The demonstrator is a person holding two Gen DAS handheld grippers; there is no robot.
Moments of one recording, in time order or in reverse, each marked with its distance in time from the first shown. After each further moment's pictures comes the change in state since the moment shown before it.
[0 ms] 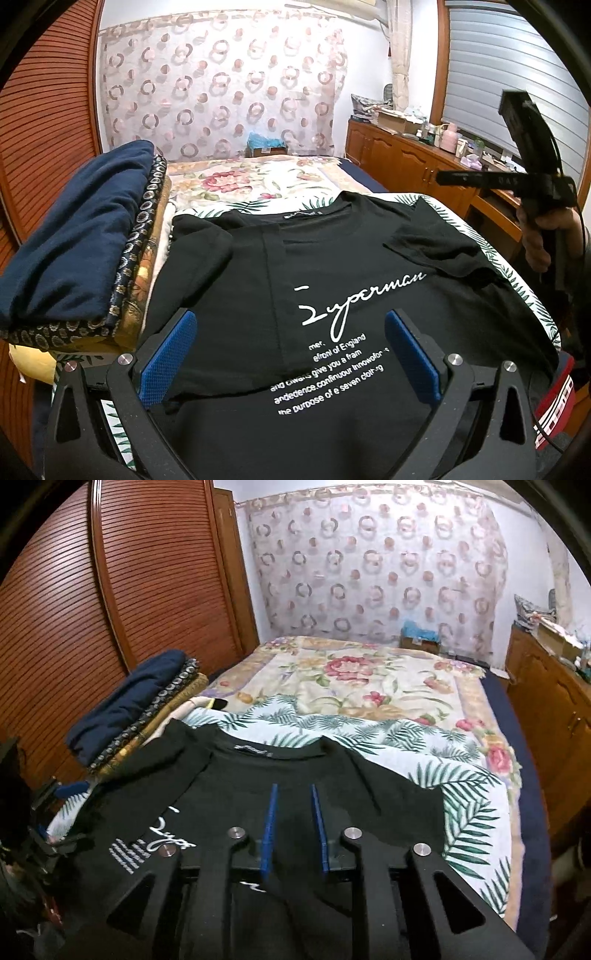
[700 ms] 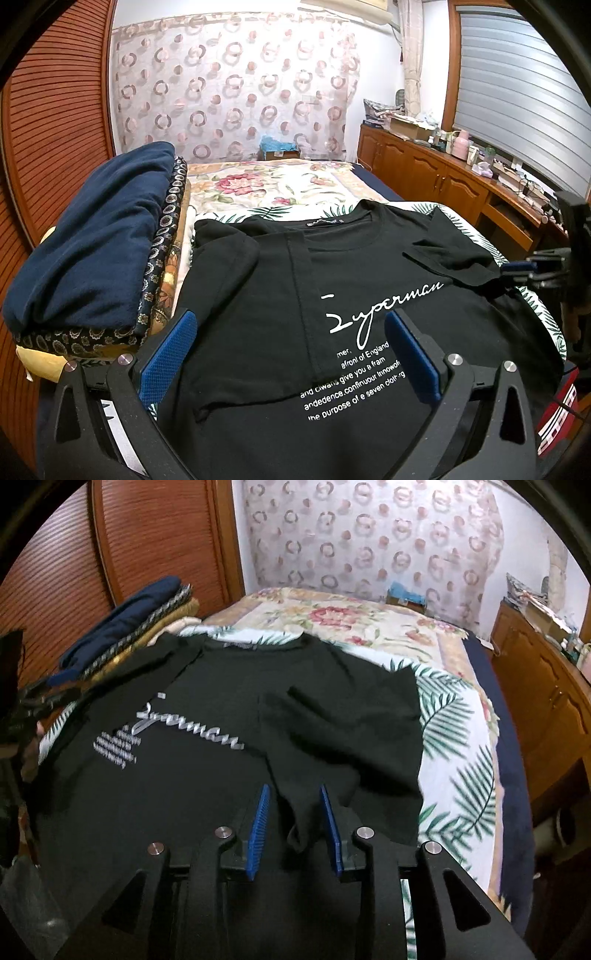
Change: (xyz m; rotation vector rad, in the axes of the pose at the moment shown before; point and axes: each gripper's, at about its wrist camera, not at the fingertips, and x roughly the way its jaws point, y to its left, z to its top) left arm -0.001 0.017 0.004 -0.022 -0.013 0.032; right arm -0.042 0.028 -0.064 -0.041 0.181 -0.073
